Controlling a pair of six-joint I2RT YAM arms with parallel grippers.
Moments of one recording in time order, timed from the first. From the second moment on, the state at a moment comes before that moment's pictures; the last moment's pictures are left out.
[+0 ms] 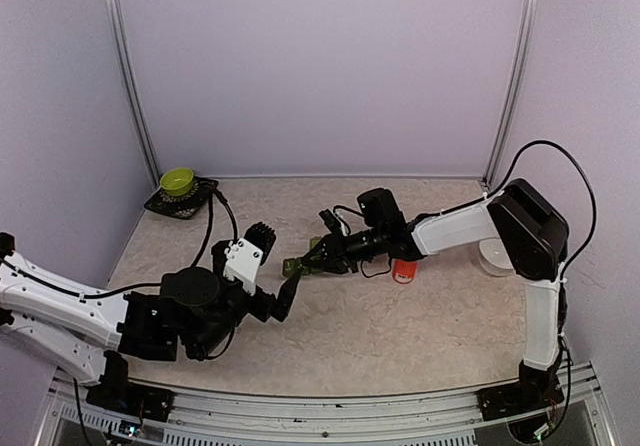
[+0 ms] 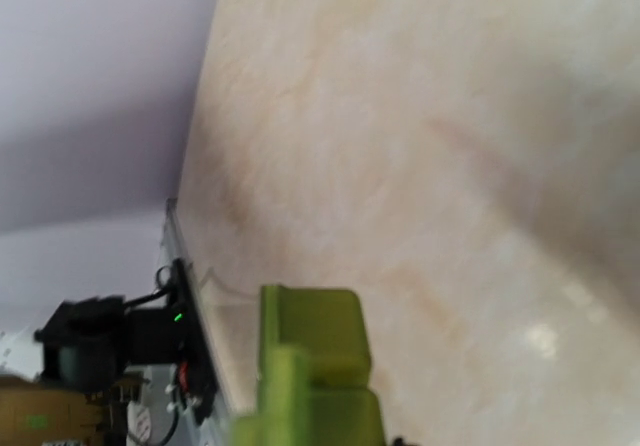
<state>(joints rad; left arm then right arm) -1.39 1.24 0.63 0.48 -0.89 0.13 0.72 2.06 1.24 0.27 -0.80 0.85</state>
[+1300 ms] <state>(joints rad) -1.30 1.23 0.68 0.19 -0.78 -0.23 0.72 2.12 1.27 0.08 -0.64 0.80</state>
